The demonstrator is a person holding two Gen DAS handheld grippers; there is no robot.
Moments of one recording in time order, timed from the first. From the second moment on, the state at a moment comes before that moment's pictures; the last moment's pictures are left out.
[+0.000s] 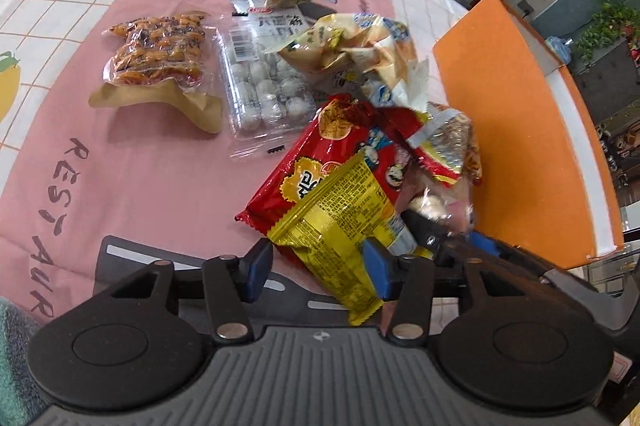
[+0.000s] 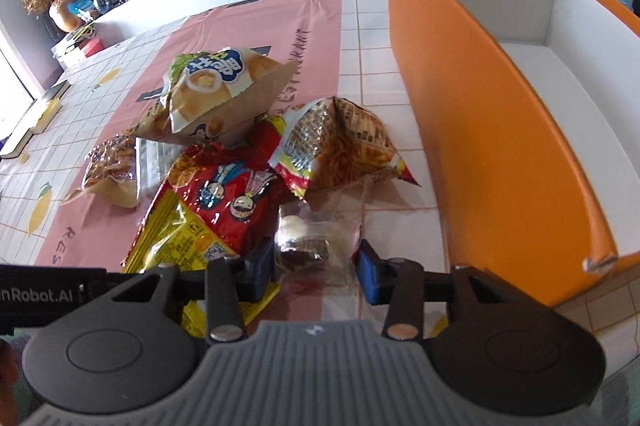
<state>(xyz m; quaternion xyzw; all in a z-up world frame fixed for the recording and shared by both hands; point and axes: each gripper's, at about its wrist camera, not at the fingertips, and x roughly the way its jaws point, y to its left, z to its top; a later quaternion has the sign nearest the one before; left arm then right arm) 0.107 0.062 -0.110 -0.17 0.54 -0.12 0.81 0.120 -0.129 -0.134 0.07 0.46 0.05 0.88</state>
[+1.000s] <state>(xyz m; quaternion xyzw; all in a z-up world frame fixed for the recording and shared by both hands) 0.084 0.039 -0.108 -0.18 0.56 -0.14 0.80 0.061 -0.141 -0.138 0.09 0.47 0.12 0.87</state>
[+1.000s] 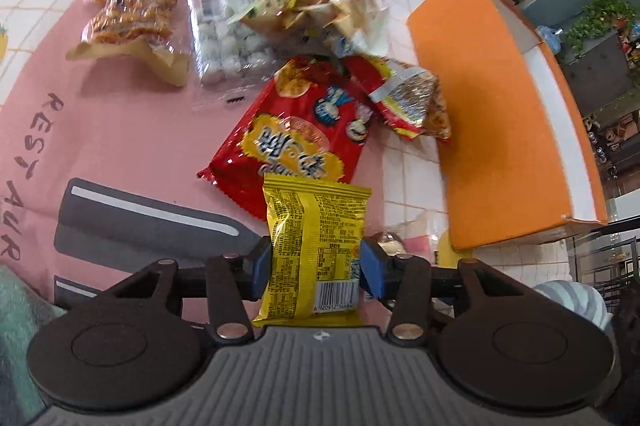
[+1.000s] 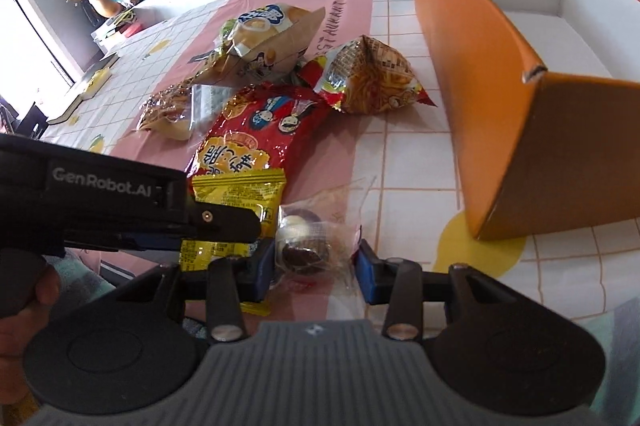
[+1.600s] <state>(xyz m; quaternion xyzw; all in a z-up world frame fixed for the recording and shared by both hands) 0.074 0.011 -0.099 -0.15 0.55 -0.13 0.81 0.057 -0.164 -0.141 0.15 0.46 0.13 0.87</state>
